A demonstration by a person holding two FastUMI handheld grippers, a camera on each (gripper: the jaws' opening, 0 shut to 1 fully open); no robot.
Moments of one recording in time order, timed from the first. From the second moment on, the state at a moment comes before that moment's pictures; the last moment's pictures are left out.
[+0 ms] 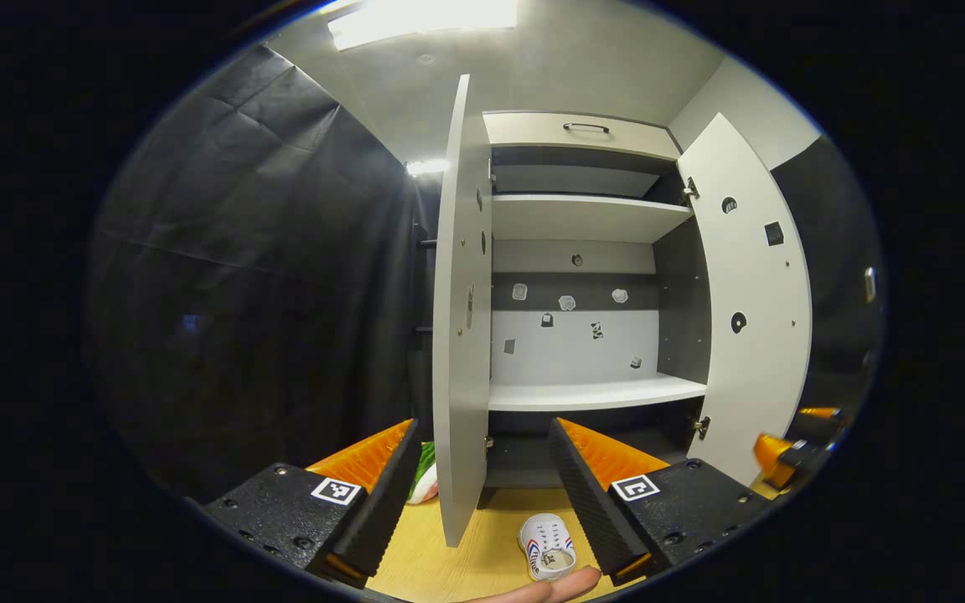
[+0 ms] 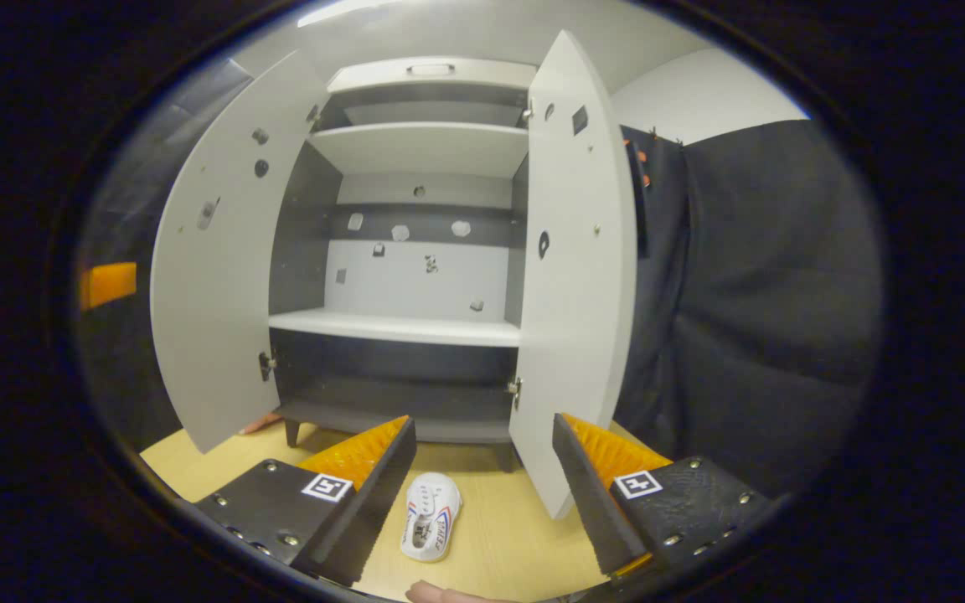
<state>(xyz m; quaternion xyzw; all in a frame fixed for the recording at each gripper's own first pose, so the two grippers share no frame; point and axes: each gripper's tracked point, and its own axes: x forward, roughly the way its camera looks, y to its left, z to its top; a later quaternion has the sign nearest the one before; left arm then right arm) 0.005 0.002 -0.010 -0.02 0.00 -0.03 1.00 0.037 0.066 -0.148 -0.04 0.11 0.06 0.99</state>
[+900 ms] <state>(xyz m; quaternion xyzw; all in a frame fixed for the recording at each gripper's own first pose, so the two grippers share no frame) 0.000 0.010 -0.039 -0.01 0.05 -0.03 1.00 0.059 0.153 -0.417 -0.06 0.34 0.08 0.94</state>
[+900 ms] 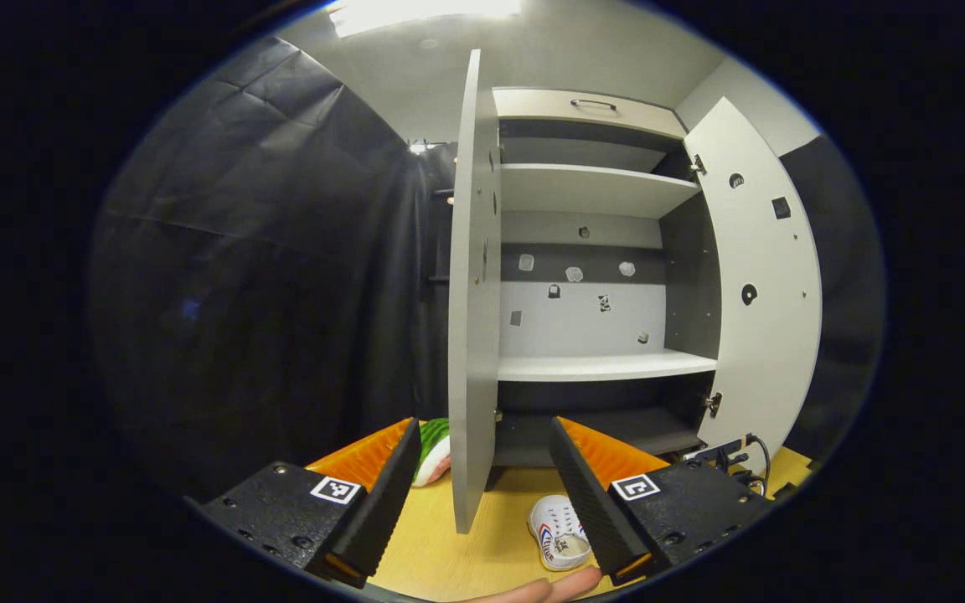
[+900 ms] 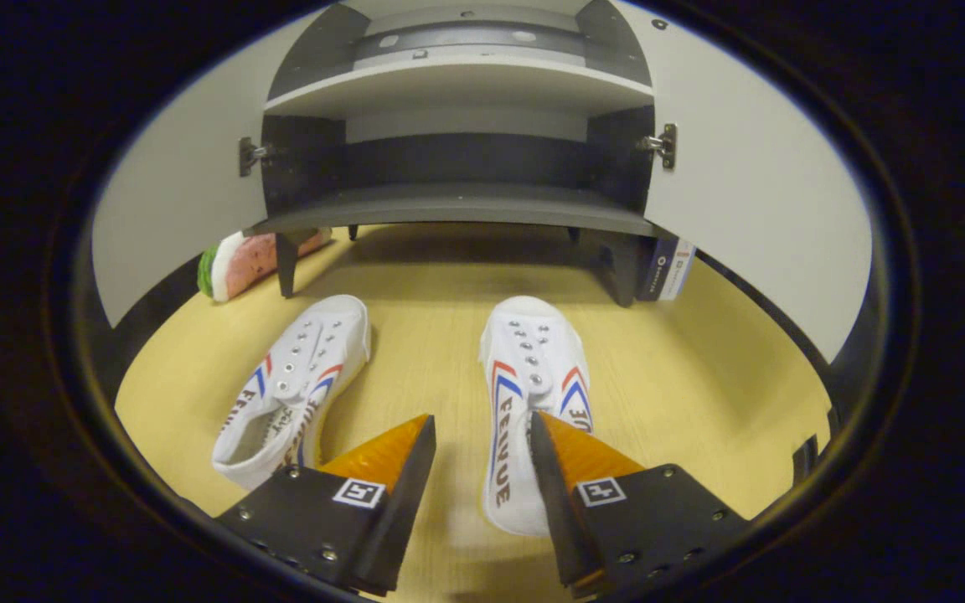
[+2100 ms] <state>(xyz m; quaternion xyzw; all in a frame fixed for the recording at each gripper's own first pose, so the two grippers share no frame) -0.013 -0.002 -0.045 -0.01 0.04 -0.08 1.00 0.073 0.163 -0.265 0.02 0.12 0.12 0.99</state>
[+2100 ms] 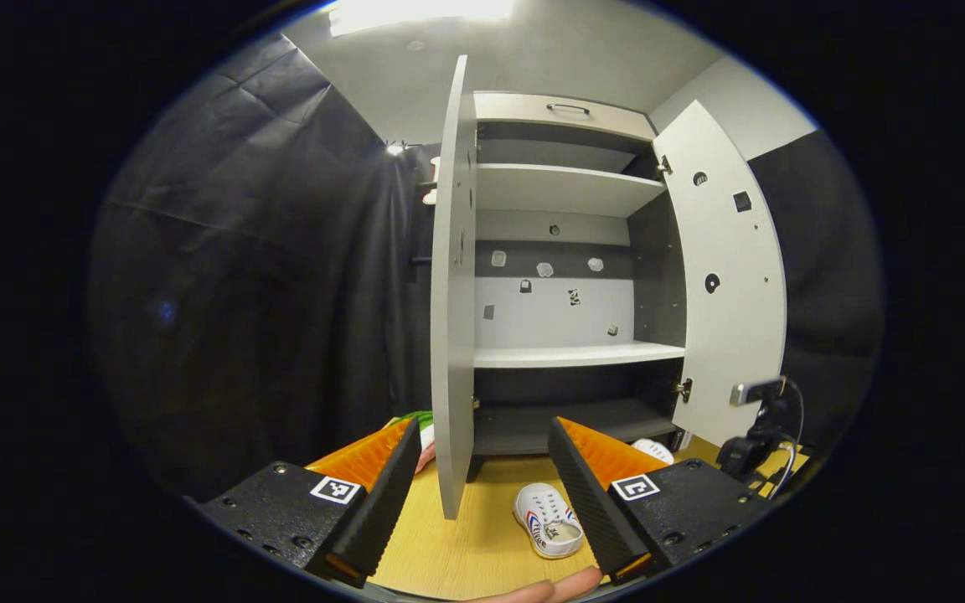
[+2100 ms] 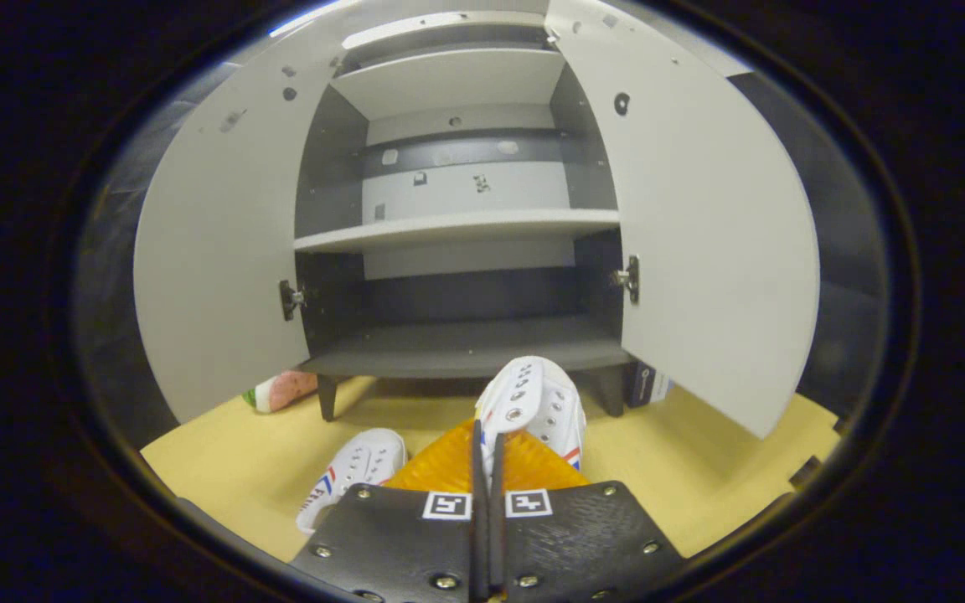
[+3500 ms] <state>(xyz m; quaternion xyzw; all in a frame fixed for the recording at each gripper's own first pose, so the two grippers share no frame) 0.012 -0.028 -0.062 -0.02 0.06 -0.11 0.99 0.408 0.225 -0.098 -0.14 0.14 0.16 0.97</state>
